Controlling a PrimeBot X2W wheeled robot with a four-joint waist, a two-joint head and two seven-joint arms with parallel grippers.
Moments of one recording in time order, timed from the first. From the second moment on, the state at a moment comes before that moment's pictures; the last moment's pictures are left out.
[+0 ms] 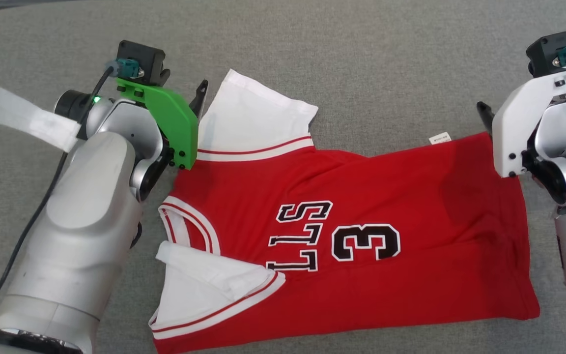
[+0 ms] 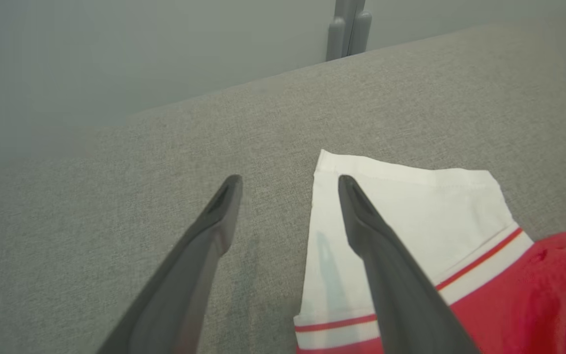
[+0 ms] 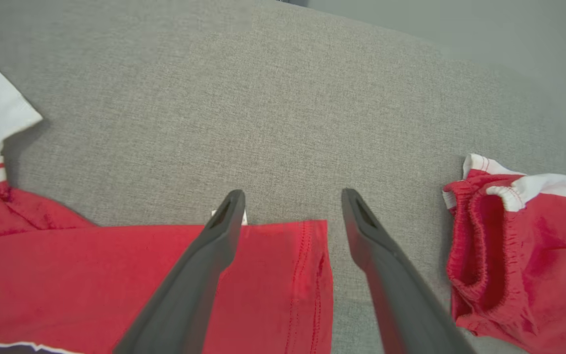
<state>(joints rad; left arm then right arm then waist) -0.90 0.18 -0.49 0.71 -0.43 -0.13 0.25 -0.59 -0.25 0.01 0.02 0.12 0.13 0.93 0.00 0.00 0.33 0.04</state>
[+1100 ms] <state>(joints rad) -1.16 0.26 -0.71 0.81 -0.65 -0.13 0.35 -0.65 -0.38 0.09 -0.05 0.19 0.13 0.95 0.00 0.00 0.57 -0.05</state>
